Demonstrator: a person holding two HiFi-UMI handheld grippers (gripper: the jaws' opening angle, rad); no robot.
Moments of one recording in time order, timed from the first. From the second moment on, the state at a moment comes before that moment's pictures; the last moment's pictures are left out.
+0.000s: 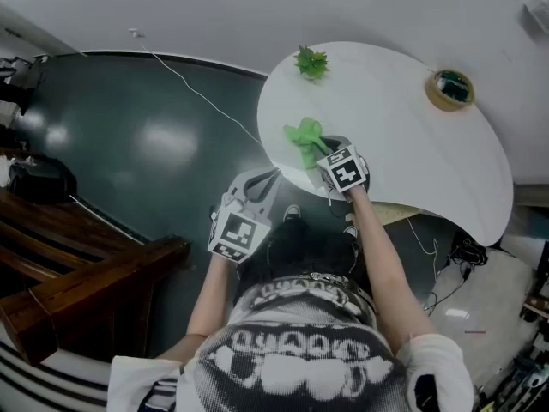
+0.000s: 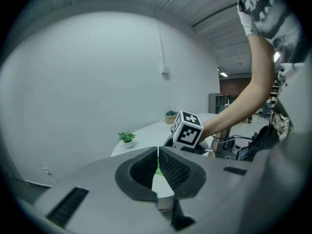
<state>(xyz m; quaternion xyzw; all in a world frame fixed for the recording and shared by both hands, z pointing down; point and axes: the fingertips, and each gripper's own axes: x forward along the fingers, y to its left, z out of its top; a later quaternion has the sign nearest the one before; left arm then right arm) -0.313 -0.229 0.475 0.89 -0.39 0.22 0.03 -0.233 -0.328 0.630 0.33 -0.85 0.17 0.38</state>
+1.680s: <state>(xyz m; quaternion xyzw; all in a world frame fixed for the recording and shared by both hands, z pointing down) 0.229 -0.210 0.469 0.95 -0.20 0.24 -0.04 0.573 -0.190 0.639 0.64 -0.62 0.28 0.36</state>
